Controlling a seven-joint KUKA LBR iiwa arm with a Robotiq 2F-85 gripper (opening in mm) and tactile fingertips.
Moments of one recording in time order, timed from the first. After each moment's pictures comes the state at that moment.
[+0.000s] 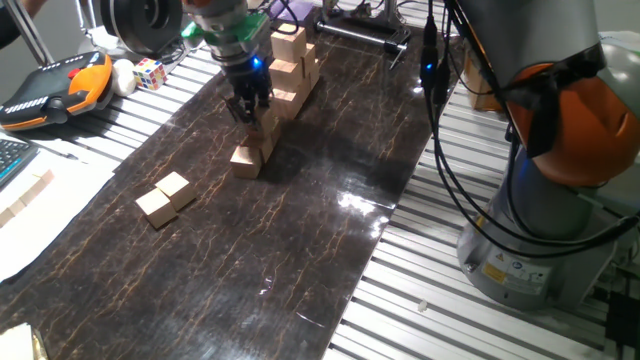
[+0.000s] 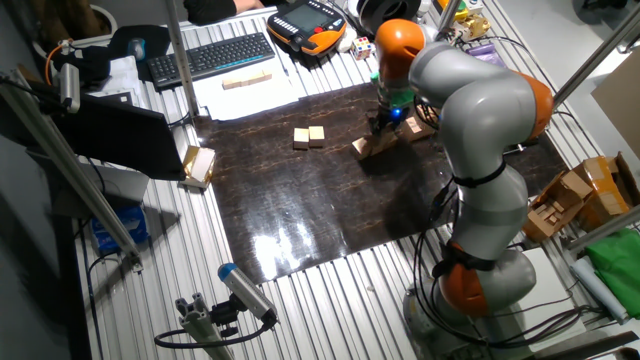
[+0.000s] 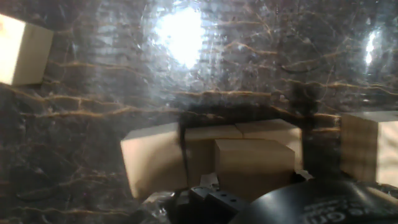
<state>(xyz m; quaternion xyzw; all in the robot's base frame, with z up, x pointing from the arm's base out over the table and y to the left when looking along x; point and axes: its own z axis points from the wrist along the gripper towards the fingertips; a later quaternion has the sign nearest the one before) 0.571 -0.042 0.099 0.05 -1.00 0.04 0.05</state>
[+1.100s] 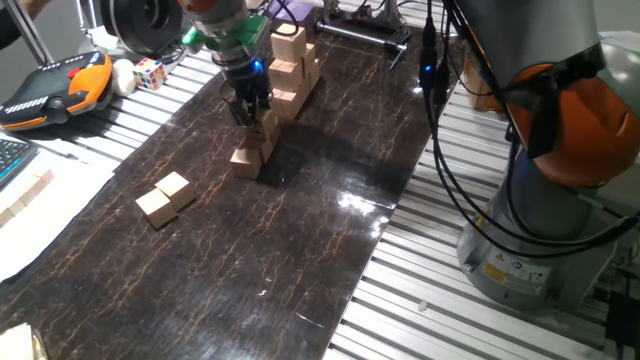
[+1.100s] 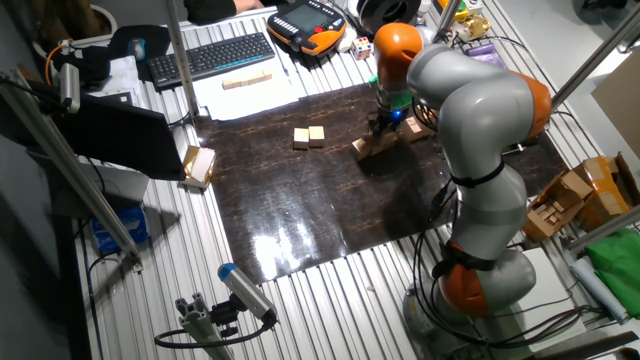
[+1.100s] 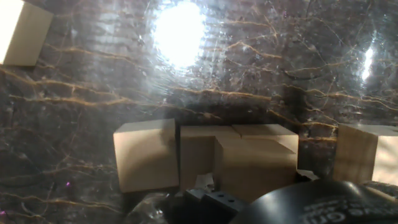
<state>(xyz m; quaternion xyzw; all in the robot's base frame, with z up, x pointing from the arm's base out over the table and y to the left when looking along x) 0.571 -0.051 0.096 0.09 -0.99 0.05 0.06</state>
